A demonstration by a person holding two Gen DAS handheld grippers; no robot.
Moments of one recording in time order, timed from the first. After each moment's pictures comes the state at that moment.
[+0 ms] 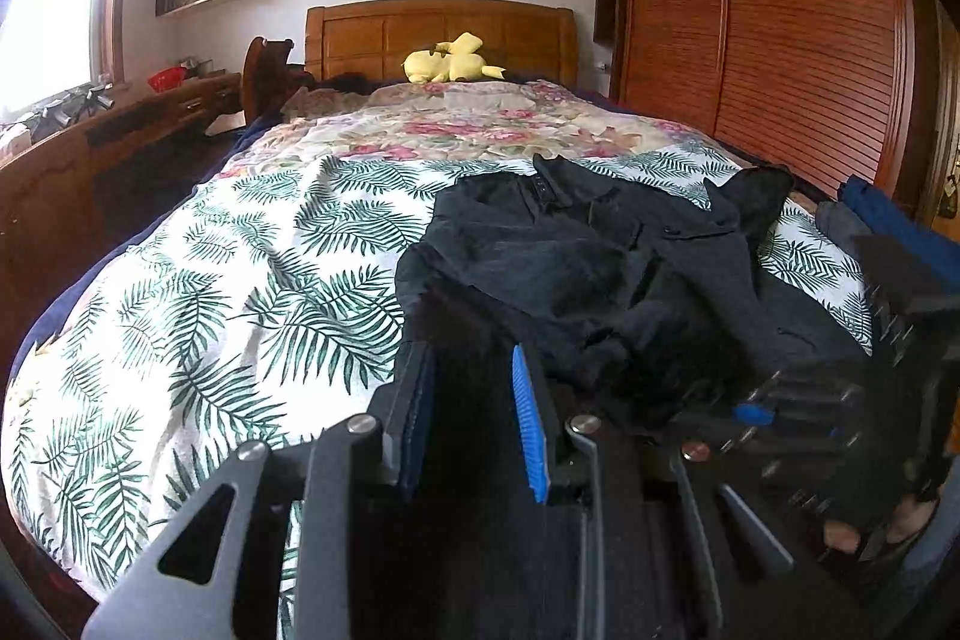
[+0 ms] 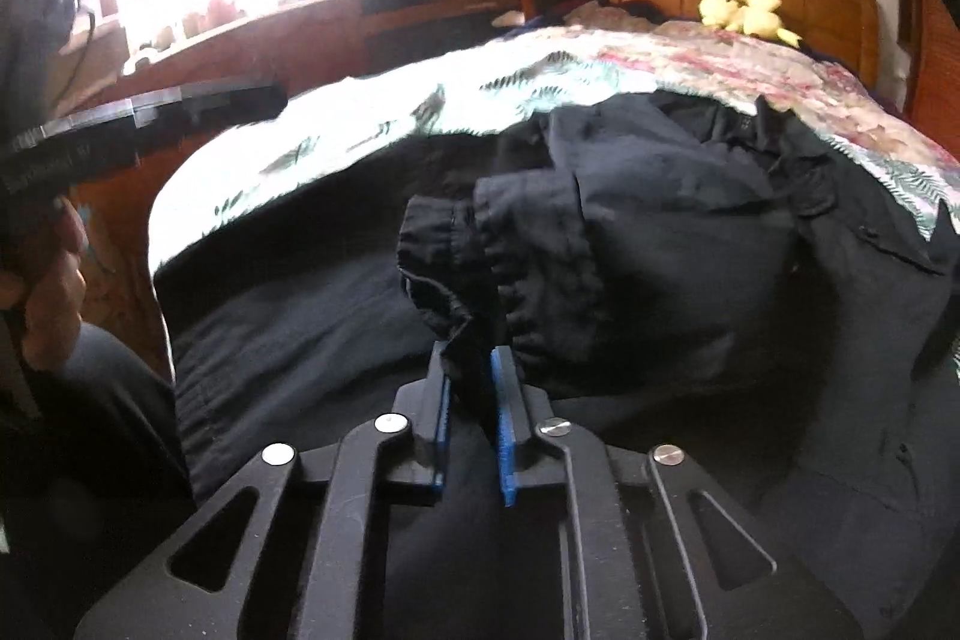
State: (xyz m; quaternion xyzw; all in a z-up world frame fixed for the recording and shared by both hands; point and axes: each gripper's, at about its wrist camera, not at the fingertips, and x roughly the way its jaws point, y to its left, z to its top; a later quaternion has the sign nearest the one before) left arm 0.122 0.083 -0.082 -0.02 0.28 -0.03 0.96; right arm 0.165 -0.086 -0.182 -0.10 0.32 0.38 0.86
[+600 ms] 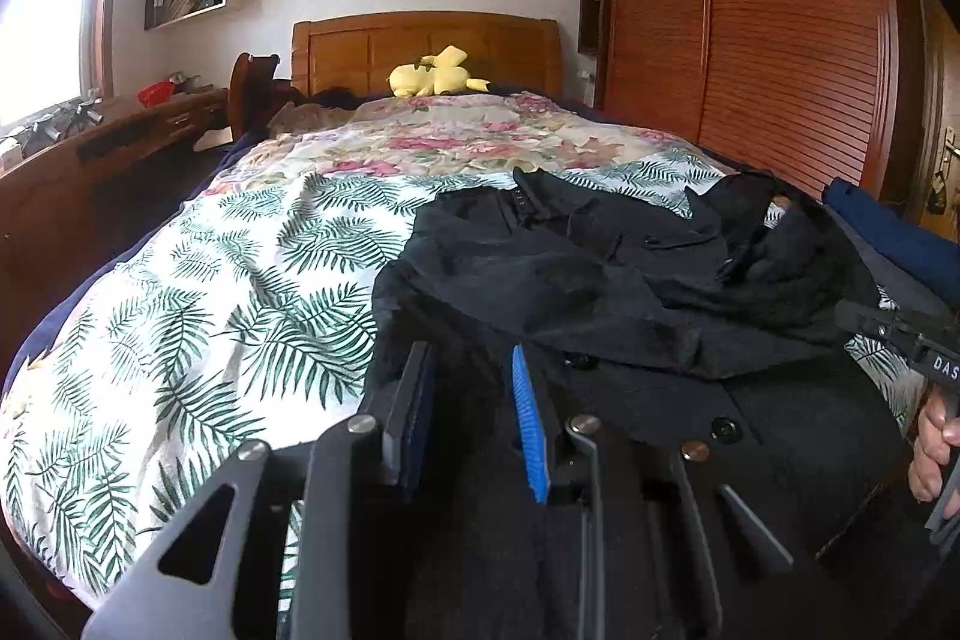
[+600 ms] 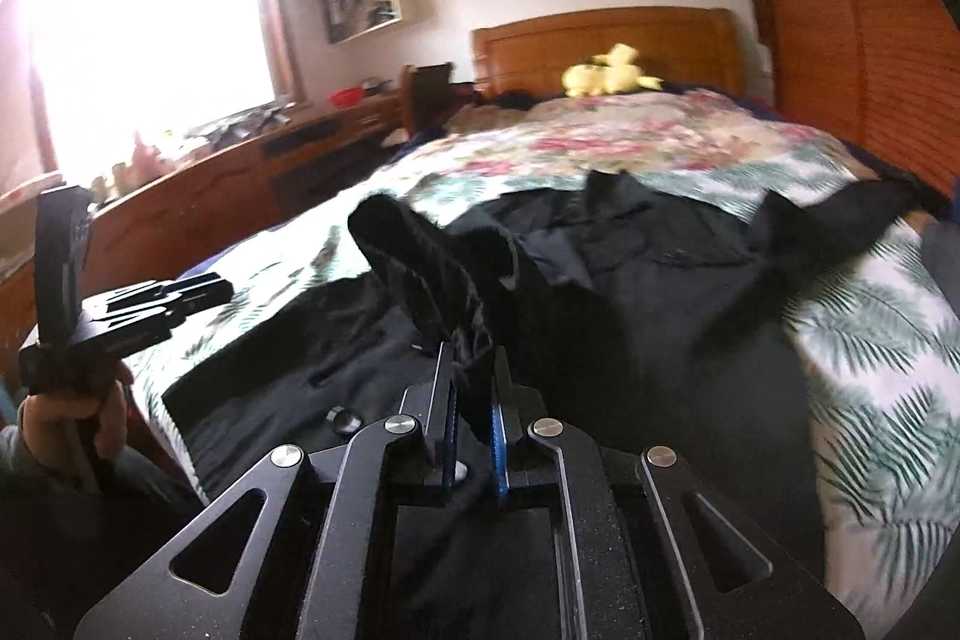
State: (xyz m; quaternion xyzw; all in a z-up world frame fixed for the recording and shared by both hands) left arm 0.118 0.070 -0.076 -0.02 0.26 -0.05 0.97; right arm 0.127 -0.210 -0.114 0.01 0.24 0.27 0.93
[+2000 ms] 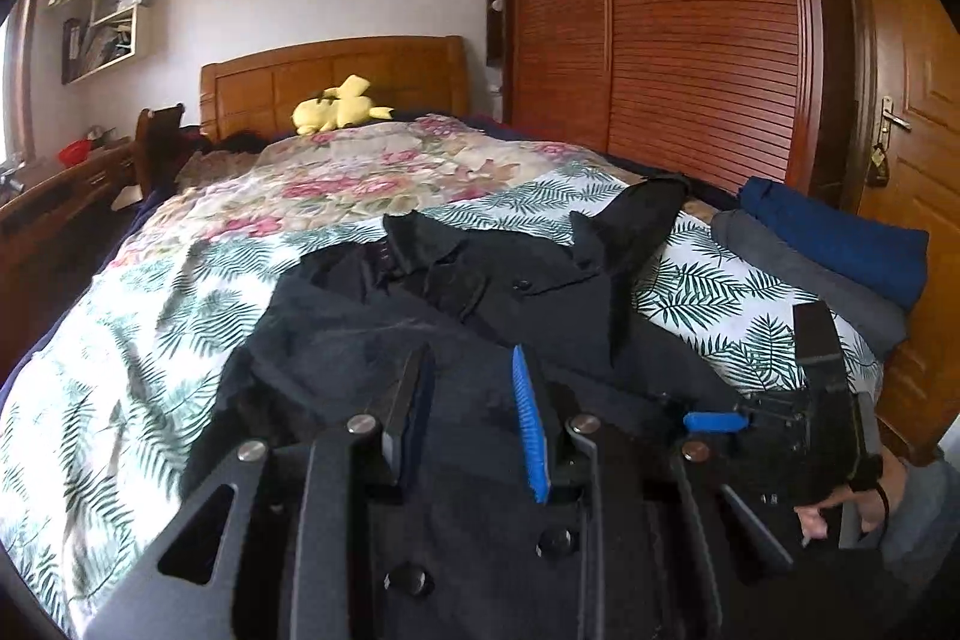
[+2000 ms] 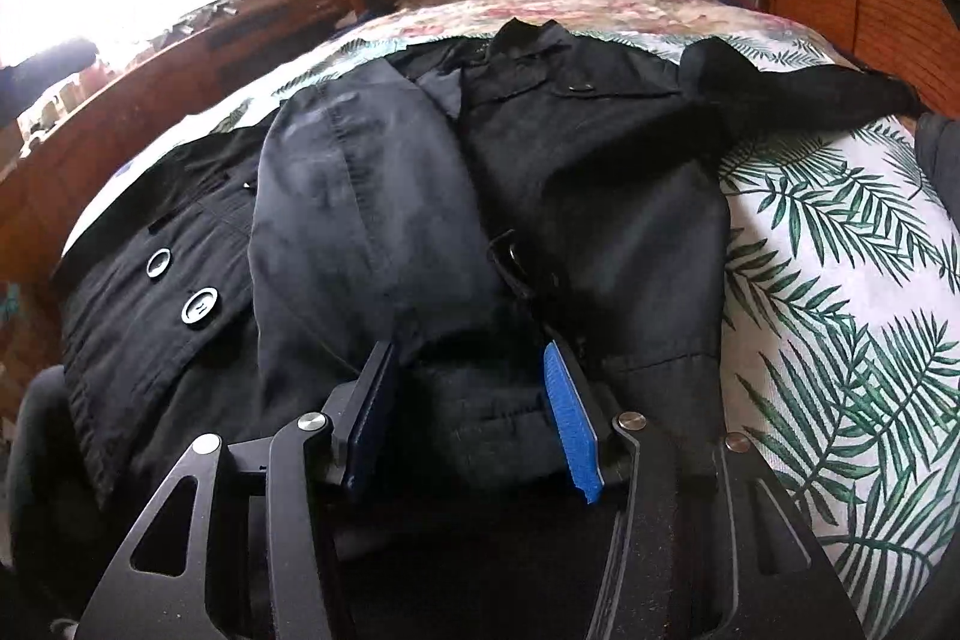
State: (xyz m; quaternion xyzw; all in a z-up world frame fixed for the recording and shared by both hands) left arm 0.163 -0.056 -0.039 0.02 0.23 -0.14 0.96; right arm 0.193 -0.285 -0.201 -0.04 0.37 0.25 0.90
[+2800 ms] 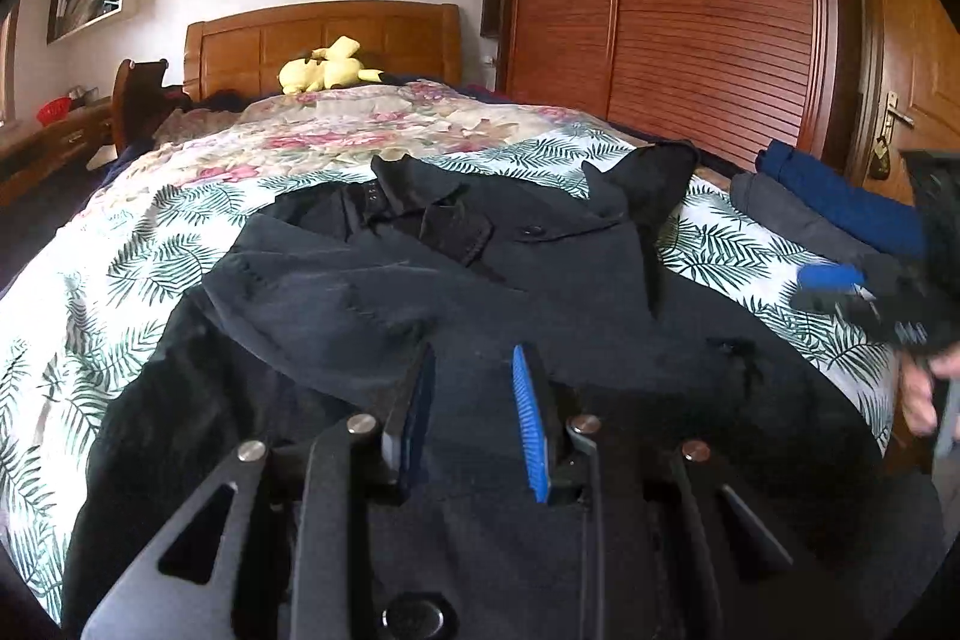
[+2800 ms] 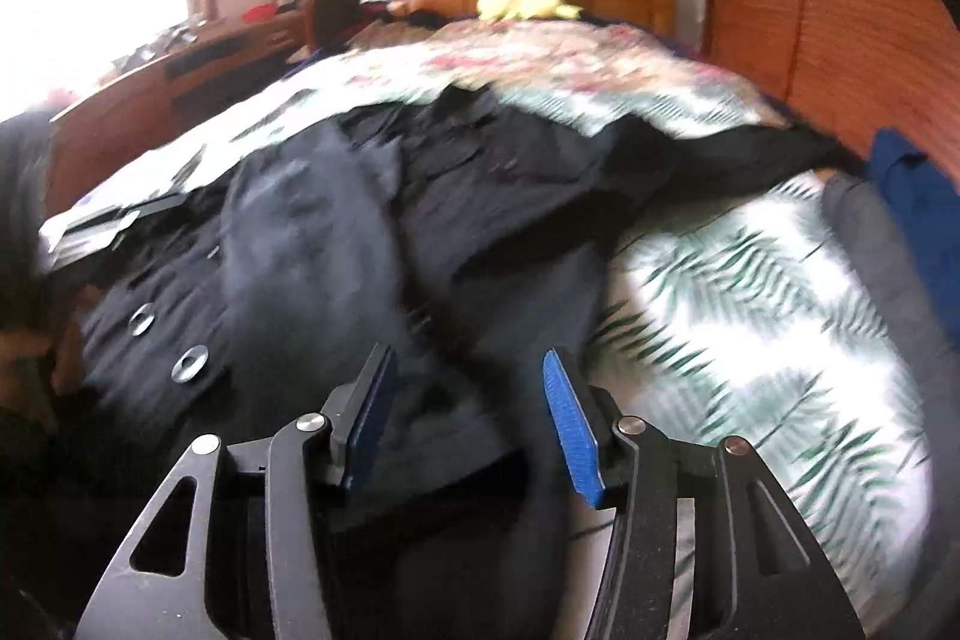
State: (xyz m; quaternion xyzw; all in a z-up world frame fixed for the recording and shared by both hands) left arm 0.205 -0.040 -0.109 -0.01 0.26 -0.16 0.95; right arm 0.185 -0.316 -0.134 -0.07 0.32 0.16 0.93
